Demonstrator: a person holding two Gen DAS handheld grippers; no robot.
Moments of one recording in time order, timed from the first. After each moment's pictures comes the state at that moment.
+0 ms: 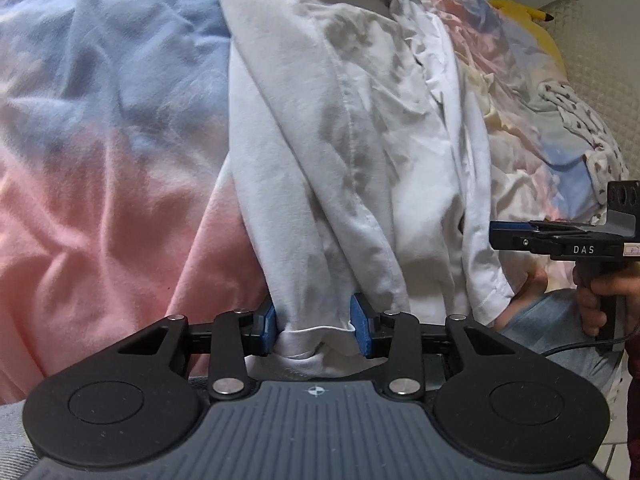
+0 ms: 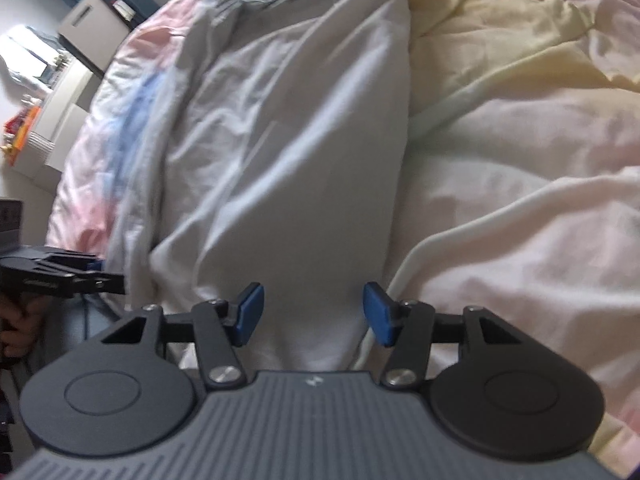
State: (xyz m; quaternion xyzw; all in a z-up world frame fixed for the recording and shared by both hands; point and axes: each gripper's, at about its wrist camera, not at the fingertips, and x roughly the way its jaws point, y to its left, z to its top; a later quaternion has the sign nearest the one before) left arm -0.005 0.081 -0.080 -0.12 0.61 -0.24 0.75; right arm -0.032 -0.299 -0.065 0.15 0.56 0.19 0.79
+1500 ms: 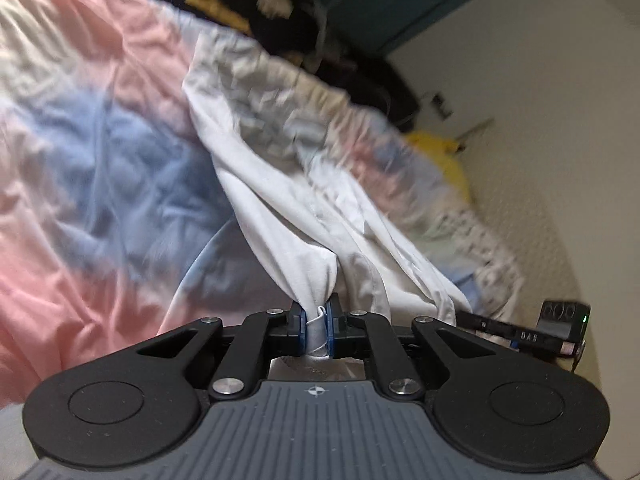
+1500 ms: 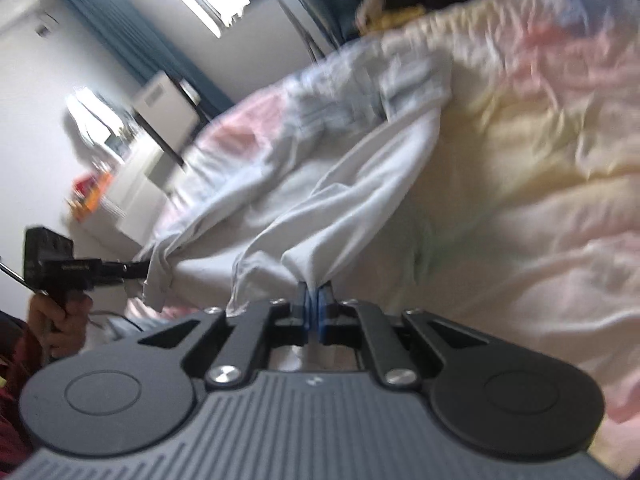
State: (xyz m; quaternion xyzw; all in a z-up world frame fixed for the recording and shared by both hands) left arm -0.047 0.148 0.057 -0.27 0.44 -0.28 0.81; right arm -0.094 -0.346 0.061 0.22 0.41 0.25 0.85
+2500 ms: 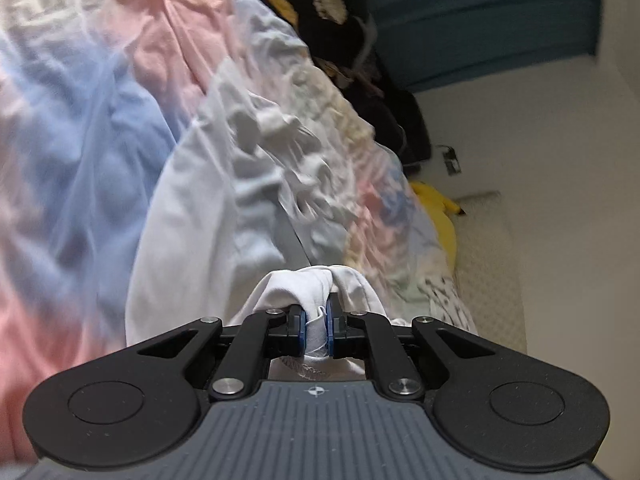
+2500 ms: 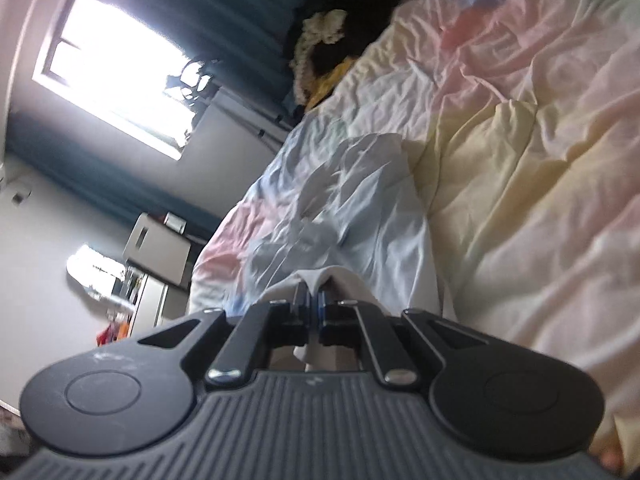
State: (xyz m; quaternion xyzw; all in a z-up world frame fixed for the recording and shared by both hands) left arm 0.082 0.156 -0.015 -0.42 0.46 -0.25 0.74; right arm -0.011 -0.392 0.002 0.42 0.35 0.15 0.82
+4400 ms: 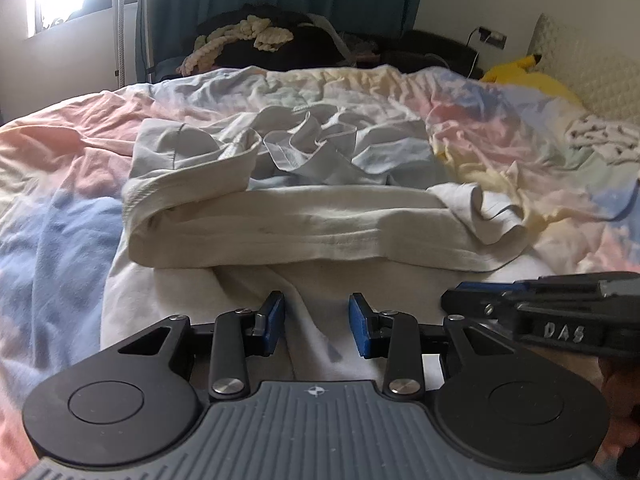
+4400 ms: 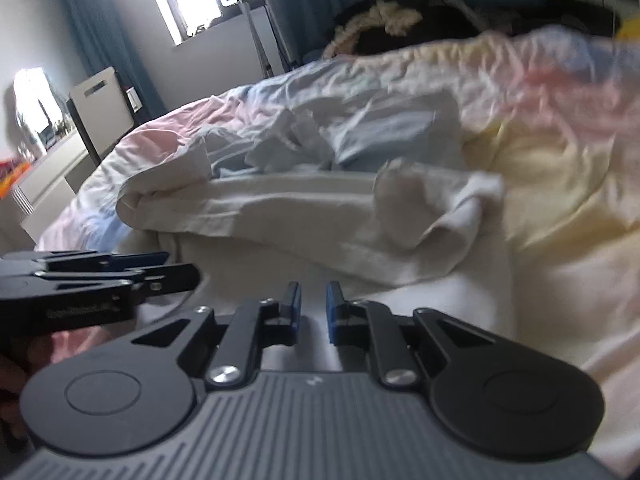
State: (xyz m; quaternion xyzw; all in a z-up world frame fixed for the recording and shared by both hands) left arm 0.031 -0.024 -0.064 0.02 0.37 -0.16 0.91; right arm -0.005 -0.256 -0.077 0.13 0.36 0.16 0.91
